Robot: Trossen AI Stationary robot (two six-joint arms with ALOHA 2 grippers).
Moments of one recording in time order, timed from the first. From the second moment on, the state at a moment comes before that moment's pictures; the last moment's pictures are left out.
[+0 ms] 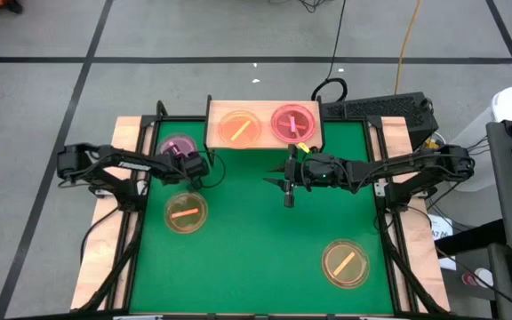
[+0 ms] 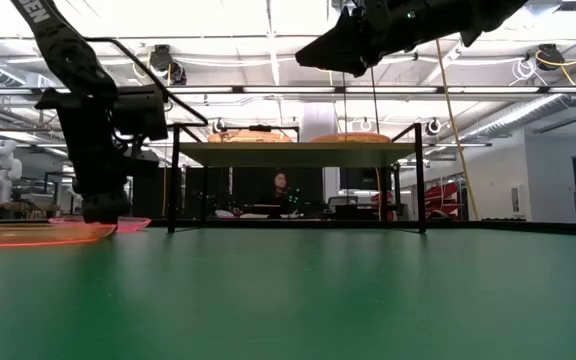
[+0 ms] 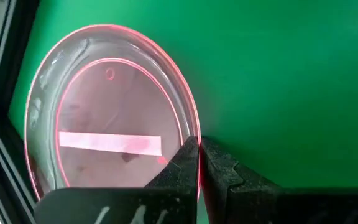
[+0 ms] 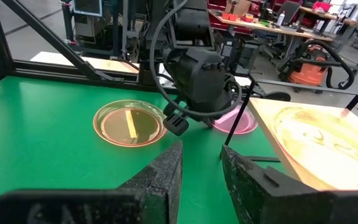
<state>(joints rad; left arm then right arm) 0.31 1.42 0.51 -0.47 -0.53 -0.20 -0.02 1.38 0.79 0.36 0.11 -0.13</state>
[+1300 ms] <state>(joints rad) 0.12 1.06 0.83 -0.49 -0.73 -0.03 -0.02 1.38 0.79 0.34 0.11 -0.12</state>
